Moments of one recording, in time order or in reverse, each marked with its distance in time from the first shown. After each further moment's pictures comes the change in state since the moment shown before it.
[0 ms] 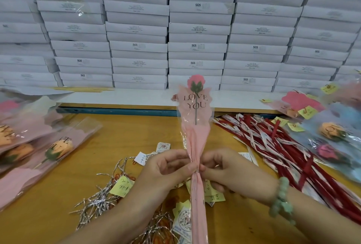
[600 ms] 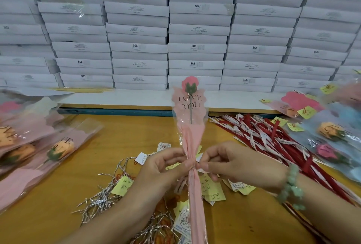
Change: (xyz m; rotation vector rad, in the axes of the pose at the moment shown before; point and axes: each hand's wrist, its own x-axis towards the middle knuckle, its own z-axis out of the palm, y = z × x) left_hand 0.001 -0.004 -0.006 0.023 0.023 -0.012; right_hand 0.000 -0.006 -0.014 -0.007 -0.026 0.149
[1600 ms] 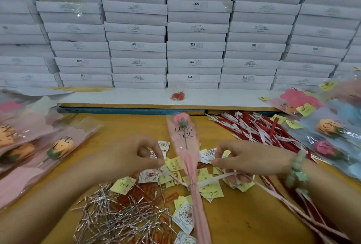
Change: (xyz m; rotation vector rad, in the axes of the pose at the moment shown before) left_hand 0.011 0.062 -0.050 0.980 -0.153 -0.141; right_hand -0.005 0.004 -0.024 -0.232 -0.050 0.254
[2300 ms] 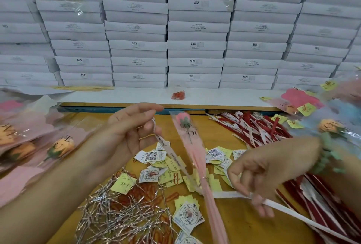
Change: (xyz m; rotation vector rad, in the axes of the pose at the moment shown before) left_hand 0.000 0.012 -0.005 -1.203 0.114 0.282; right_hand -0.007 0.019 -0.033 0.079 -0.719 -0.232
